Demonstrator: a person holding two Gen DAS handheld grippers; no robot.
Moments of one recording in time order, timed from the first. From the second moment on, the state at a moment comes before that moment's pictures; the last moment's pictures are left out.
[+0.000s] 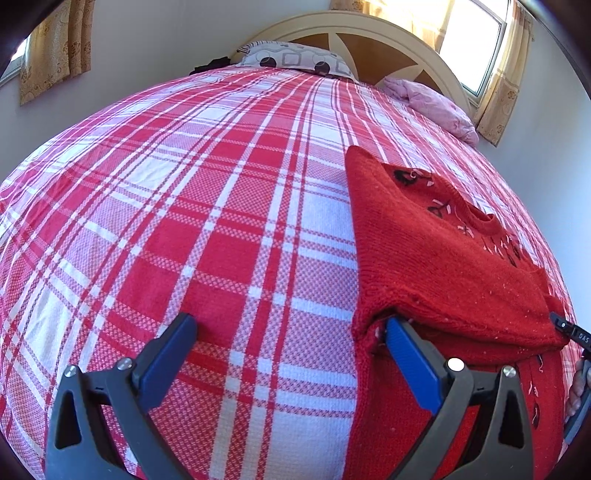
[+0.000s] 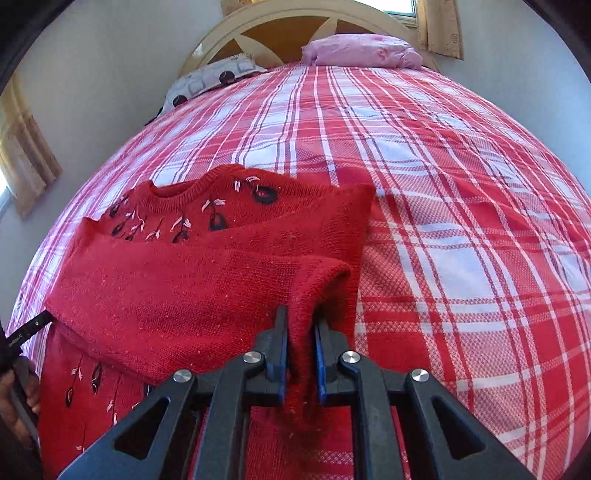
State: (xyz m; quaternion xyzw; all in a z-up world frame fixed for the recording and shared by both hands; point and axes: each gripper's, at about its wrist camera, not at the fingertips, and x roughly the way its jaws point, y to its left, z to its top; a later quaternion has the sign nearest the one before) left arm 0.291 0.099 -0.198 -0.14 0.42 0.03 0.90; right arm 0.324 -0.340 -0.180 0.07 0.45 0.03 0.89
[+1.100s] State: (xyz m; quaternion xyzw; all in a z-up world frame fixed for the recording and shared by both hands) left arm 0.302 0.084 -0.196 -0.09 0.43 0.06 0.90; right arm 0.293 -0.294 -0.168 0.02 0.45 0.08 0.89
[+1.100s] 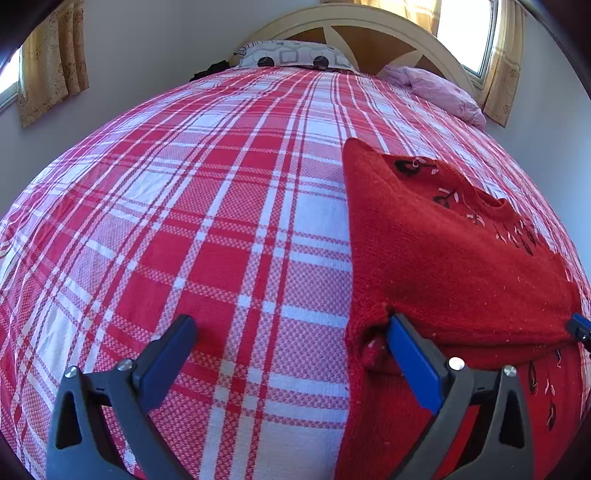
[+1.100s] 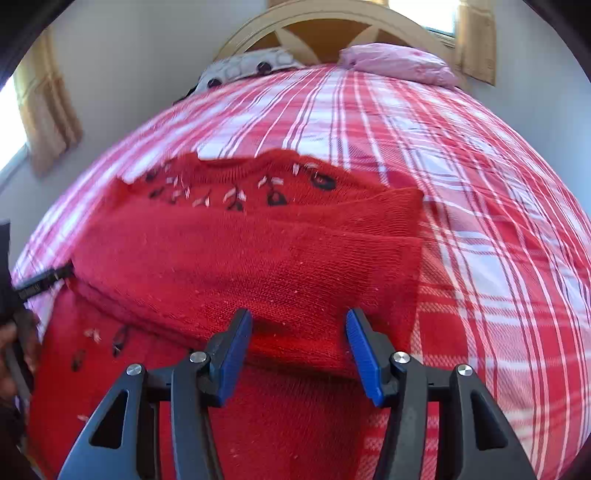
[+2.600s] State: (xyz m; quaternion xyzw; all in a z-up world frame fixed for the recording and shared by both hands) left arm 0.233 0.076 -0.192 -0.07 0.45 0.03 0.89; right arm 0.208 -0.315 -0.176 0.05 0.46 0.05 0.89
